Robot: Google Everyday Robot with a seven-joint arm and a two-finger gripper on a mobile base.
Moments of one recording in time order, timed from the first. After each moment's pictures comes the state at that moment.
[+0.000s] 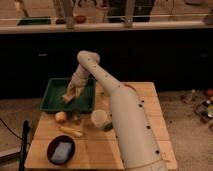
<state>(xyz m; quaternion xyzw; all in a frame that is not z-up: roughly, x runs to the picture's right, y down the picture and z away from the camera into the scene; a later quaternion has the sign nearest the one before) -0.192 0.034 0.901 -0.29 -0.42 -0.34 0.79</state>
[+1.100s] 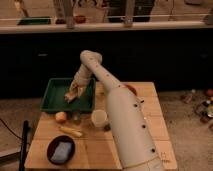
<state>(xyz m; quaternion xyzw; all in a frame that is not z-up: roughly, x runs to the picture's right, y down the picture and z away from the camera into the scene) -0.183 0.031 0.911 -0.29 -0.43 -0.33 0.79</state>
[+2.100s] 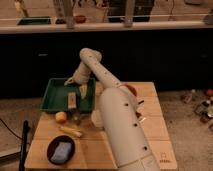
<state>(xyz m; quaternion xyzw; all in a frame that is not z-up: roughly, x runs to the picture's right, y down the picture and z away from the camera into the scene) -0.186 0.017 0.913 -0.29 -0.44 -0.33 0.78</state>
